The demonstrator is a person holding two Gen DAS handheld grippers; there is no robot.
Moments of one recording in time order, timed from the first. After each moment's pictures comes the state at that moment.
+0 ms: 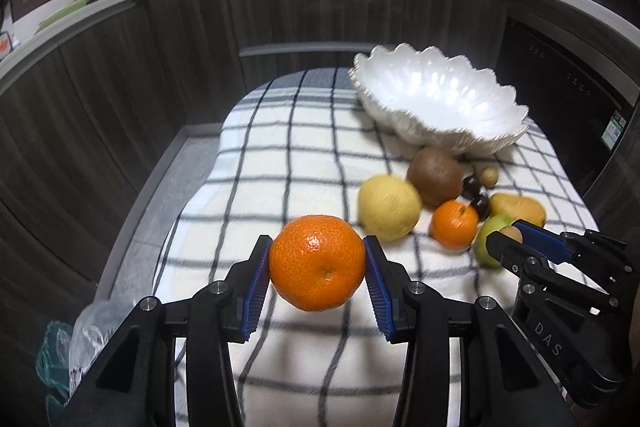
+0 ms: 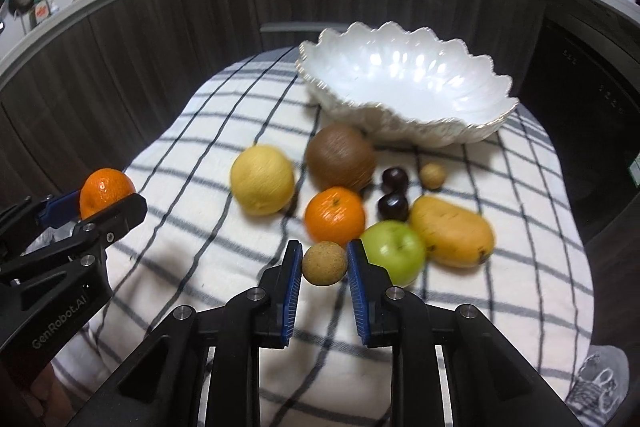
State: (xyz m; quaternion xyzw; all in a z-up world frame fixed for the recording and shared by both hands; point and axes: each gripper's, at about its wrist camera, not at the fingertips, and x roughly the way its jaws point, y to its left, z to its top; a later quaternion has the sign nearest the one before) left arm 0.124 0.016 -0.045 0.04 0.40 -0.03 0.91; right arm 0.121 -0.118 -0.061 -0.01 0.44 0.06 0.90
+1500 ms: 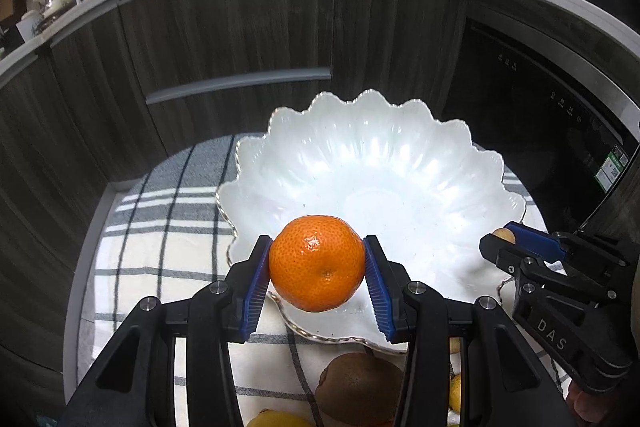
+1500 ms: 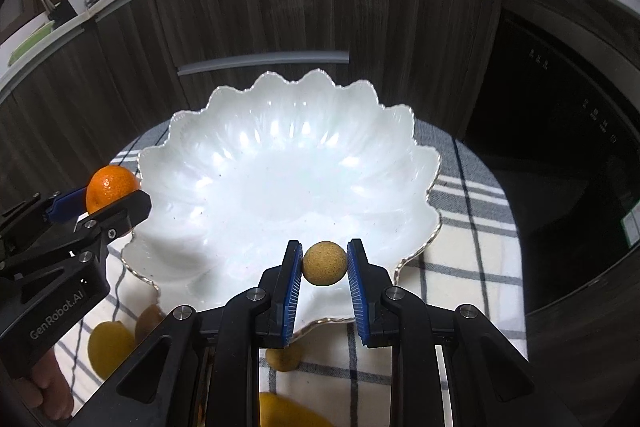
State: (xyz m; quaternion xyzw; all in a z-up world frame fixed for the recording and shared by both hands) left arm 0.313 -0.085 -0.043 0.05 0.40 -0.14 0.91; right arm 0.282 -0.233 -0.046 0.02 0.43 -0.01 0.90
